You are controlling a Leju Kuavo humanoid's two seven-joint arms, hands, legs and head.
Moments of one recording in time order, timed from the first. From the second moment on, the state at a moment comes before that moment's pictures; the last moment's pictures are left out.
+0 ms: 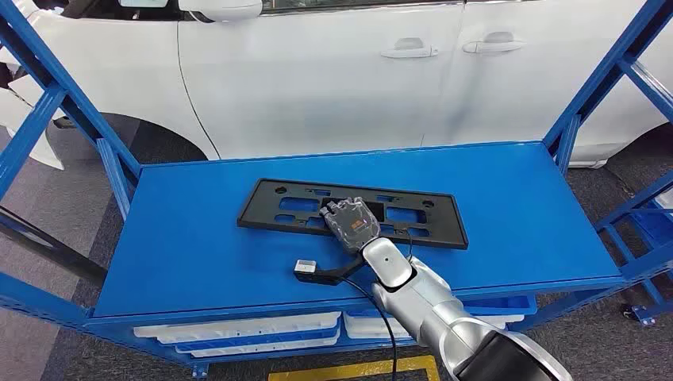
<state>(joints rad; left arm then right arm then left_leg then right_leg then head) -0.06 0.05 -0.58 -0.17 0.84 0.07 -0.35 -0.73 0.12 0.69 -0.51 1.48 -0.63 0.05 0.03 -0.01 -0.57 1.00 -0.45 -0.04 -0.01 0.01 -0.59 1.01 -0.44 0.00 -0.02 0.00</state>
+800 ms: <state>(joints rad) -0.06 0.06 -0.60 -0.17 0.90 0.11 -0.49 -0.47 -0.01 0.47 -1.51 0.14 -0.21 -0.56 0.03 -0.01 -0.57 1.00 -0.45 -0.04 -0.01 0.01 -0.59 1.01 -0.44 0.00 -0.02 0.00</state>
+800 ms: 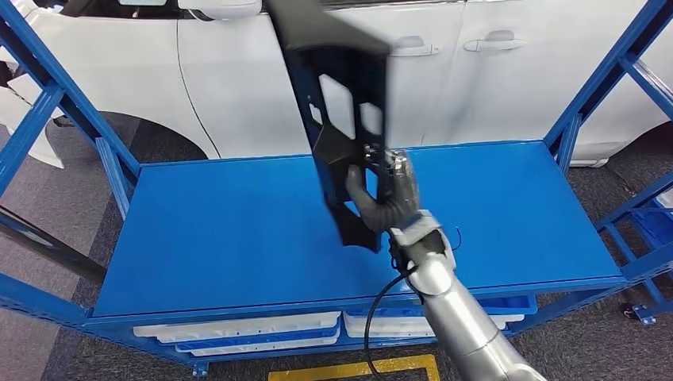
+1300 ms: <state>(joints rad) -0.06 0.05 -0.60 -0.17 0.95 0.11 -0.38 -0.35 -0.01 0.37 -1.97 -0.17 0.20 -0.63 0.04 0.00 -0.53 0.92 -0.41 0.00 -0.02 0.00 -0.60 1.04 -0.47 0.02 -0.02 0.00</state>
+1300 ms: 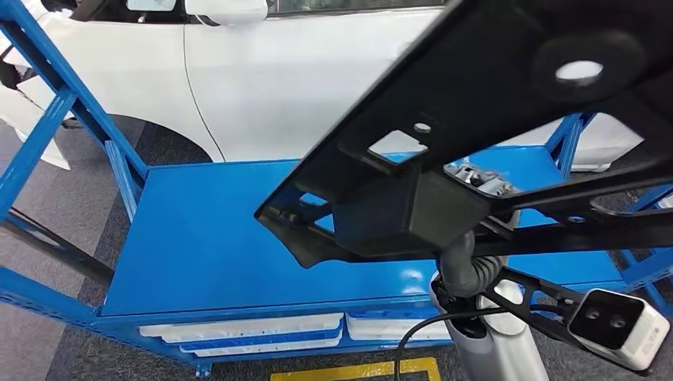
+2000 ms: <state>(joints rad) -0.05 0.04 -0.59 -0.17 0.97 0.13 -0.35 -0.33 -0.05 0.37 -1.95 -0.11 0.23 -0.64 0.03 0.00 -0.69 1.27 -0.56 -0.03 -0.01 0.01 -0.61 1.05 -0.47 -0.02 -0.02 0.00</state>
